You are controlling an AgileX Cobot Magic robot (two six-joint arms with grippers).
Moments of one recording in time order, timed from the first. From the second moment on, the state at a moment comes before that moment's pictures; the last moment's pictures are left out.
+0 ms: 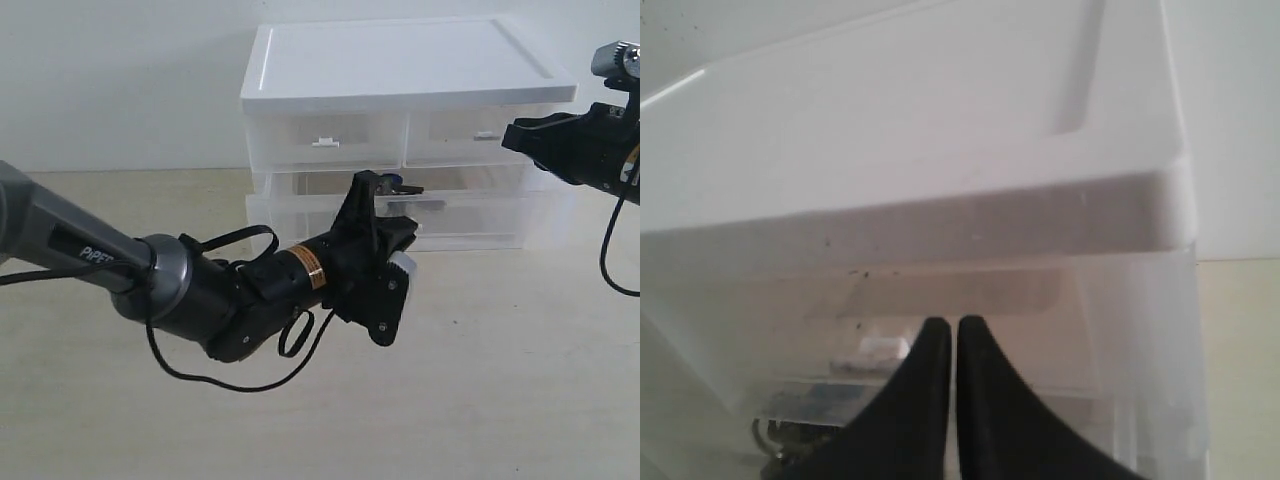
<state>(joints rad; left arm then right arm) -0.72 2.23 -1.14 0.21 -0.85 1.44 0.00 1.76 -0.82 -0.59 -0.75 0.71</state>
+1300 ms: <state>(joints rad) -0.88 1.74 -1.17 0.08 -0.16 0.31 0.00 1.76 -0.82 -0.59 -0.73 0.71</state>
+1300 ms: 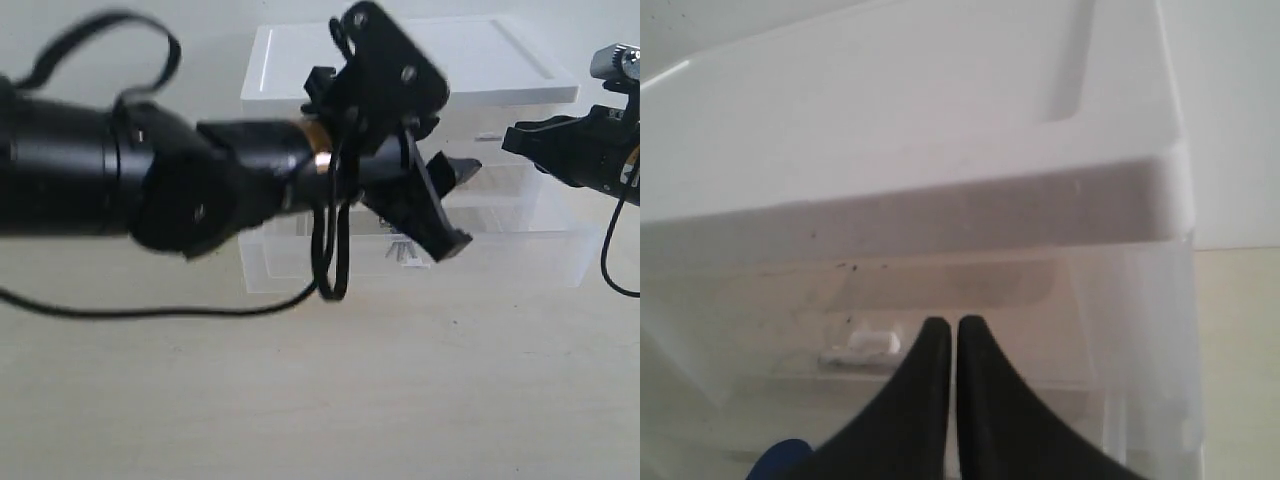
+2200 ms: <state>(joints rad) -0.74 2.21 -1.91 0.00 0.65 0.19 0.00 1.76 -0.82 -0.59 -0.72 0.71</state>
